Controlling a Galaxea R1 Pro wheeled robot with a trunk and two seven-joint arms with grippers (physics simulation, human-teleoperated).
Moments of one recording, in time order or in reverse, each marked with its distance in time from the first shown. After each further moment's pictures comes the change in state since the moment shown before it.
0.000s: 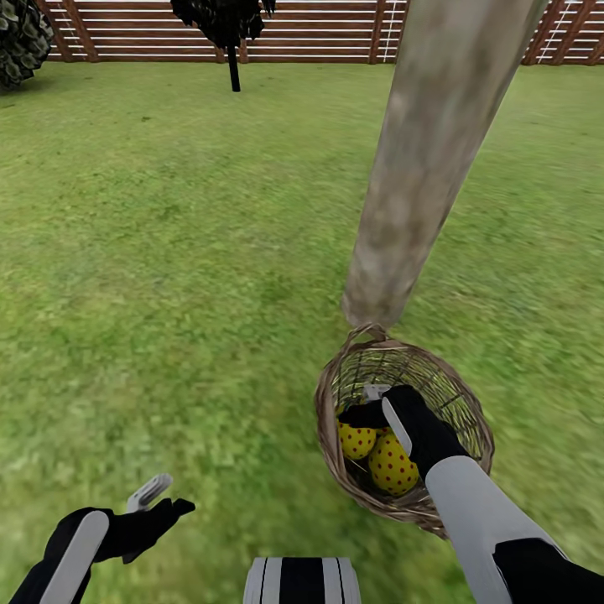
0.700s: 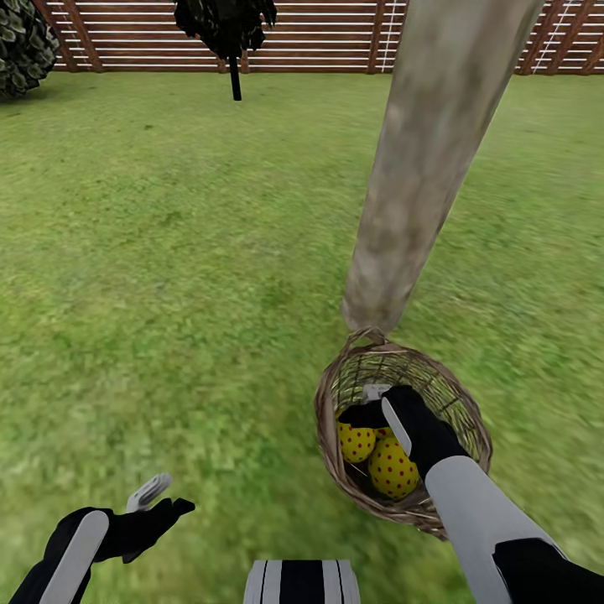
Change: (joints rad) left arm 0.000 0.001 -0.001 -0.001 0.003 0.000 0.002; right arm 0.000 0.001 0.002 0.000 -0.003 -0.001 -0.008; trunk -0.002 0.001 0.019
